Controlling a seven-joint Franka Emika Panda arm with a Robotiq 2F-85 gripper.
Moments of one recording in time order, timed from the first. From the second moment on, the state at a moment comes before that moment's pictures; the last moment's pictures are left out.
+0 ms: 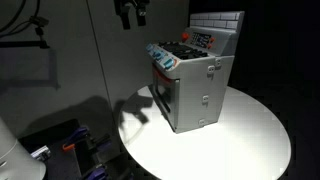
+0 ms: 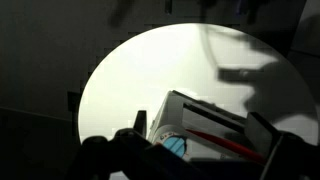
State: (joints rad) arm -0.06 -0.49 0.01 -2.24 -0.14 1.77 -0.01
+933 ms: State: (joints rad) arm -0.06 -0.48 0.01 -2.22 -0.14 1.79 0.02
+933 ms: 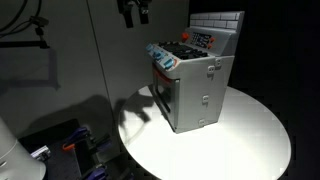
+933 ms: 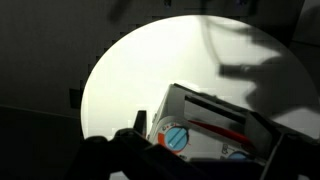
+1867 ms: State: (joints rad) arm -0.09 -0.31 -0.01 -2.09 -0.14 2.02 0.17
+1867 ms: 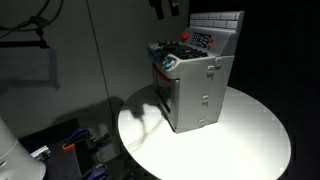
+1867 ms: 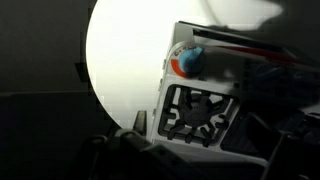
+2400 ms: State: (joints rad) arm -0.09 -0.31 -0.01 -2.09 -0.15 2.03 0.18
